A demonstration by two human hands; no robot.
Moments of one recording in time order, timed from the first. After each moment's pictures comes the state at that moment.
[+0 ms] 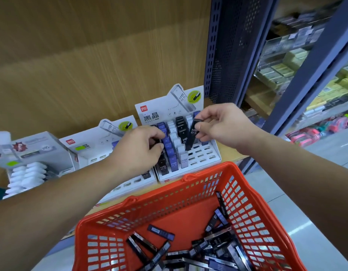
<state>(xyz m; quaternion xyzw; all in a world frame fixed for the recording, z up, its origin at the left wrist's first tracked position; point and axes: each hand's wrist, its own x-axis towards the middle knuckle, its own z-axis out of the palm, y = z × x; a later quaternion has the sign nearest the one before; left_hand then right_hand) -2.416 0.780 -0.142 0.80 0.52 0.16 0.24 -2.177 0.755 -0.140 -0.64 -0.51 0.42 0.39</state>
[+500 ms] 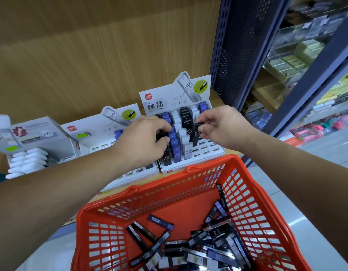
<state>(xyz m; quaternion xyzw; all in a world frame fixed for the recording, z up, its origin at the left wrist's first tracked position) -2.420 0.783 -0.149 0.84 0.48 0.14 0.20 -2.182 0.758 -0.167 -0.67 -0.61 0.32 0.27</state>
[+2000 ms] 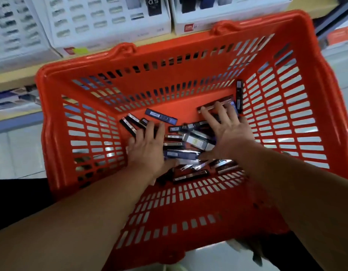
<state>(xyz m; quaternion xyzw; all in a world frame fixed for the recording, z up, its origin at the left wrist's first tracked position) -2.482 0.567 -0.407 0.76 0.58 -0.20 0.21 -2.252 0.579 -0.390 -0.64 -0.67 0.23 -0.31</state>
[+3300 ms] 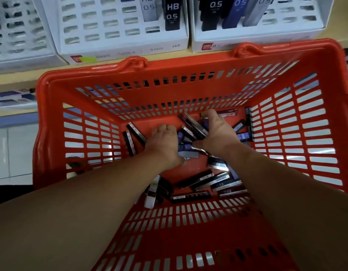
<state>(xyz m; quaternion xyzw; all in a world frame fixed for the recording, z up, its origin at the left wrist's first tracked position) -2.446 0.627 -0.421 0.69 0.61 -0.17 0.35 -2.275 0.634 -0.412 -0.73 -0.55 0.41 -0.02</state>
